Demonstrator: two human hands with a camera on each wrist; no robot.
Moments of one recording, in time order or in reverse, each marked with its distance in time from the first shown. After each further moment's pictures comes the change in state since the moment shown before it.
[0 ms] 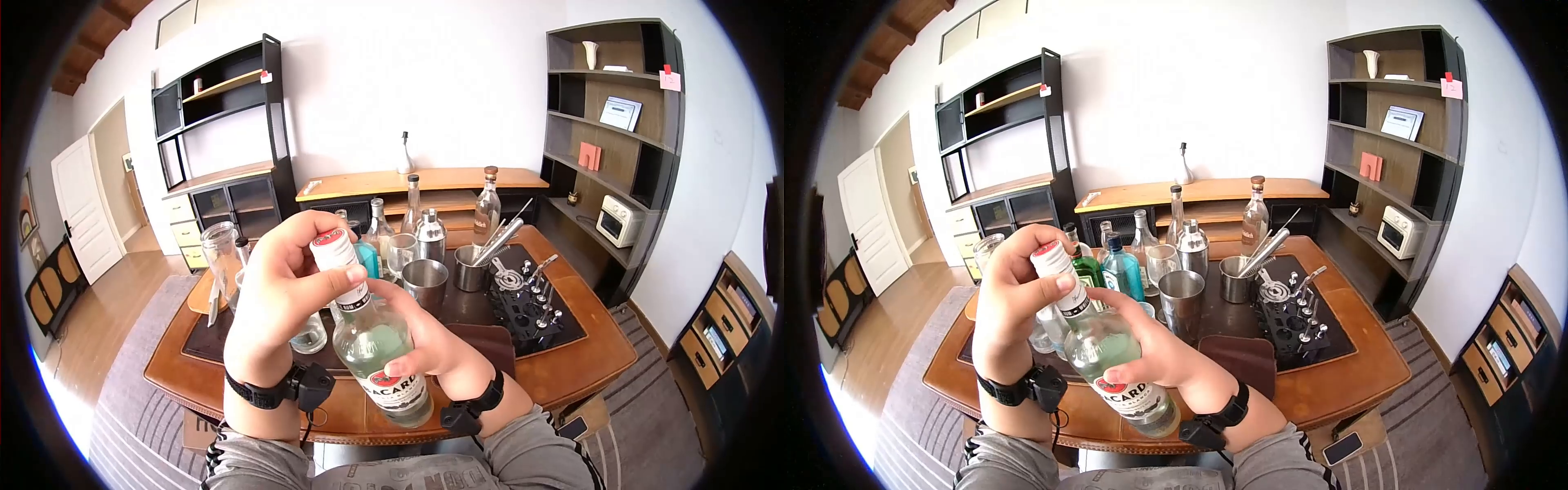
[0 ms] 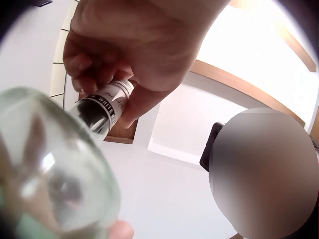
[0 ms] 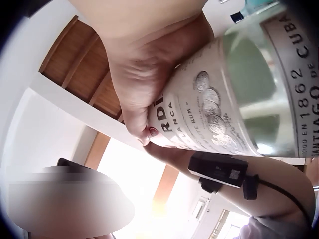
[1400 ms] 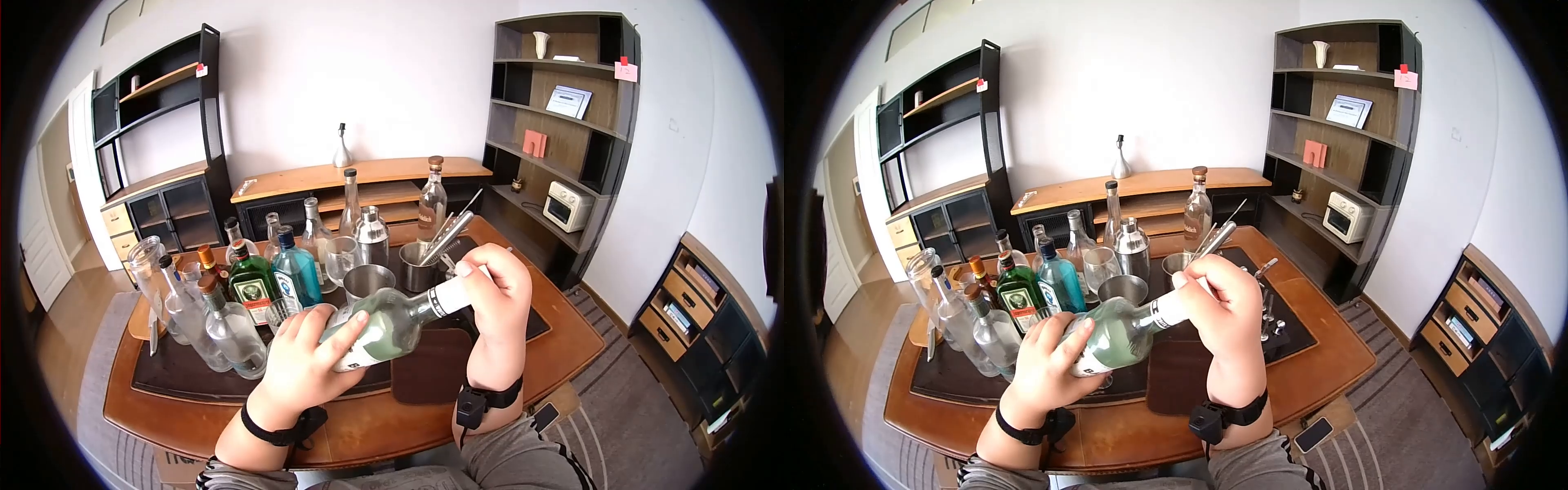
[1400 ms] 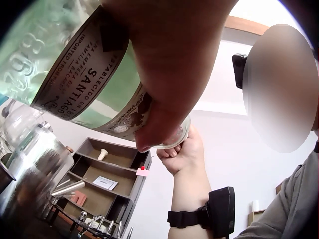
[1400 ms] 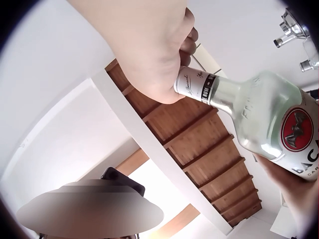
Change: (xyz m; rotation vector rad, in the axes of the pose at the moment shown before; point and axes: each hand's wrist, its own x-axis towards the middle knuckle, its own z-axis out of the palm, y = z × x) left_hand -0.015 -0.147 0.020 0.968 -0.203 0.697; right_hand -0.043 -0.075 -0.054 -0.883 0.902 -0.344
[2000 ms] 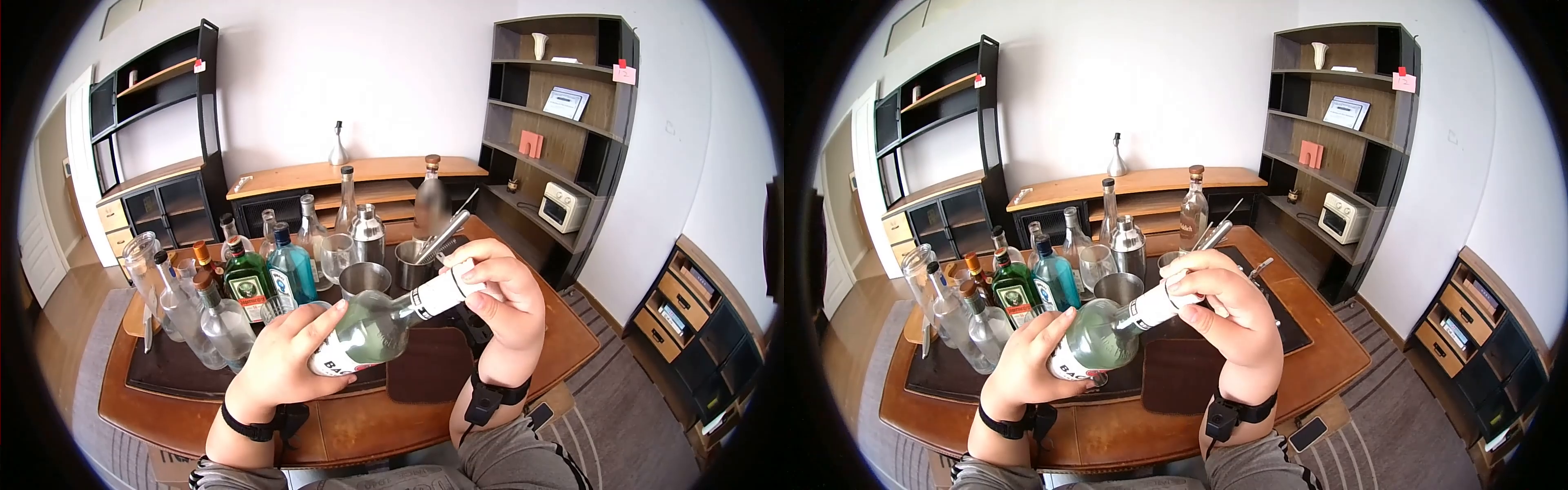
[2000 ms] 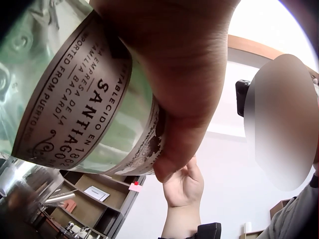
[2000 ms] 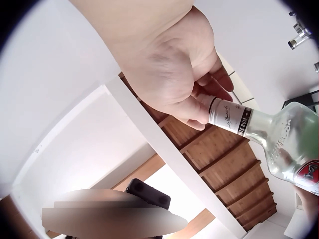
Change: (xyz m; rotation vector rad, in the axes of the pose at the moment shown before) left_hand 0.002 -0.010 -0.021 -0.280 -0.108 -0.070; right_hand 0.004 0.004 -0.023 0.246 -0.397 -0.276
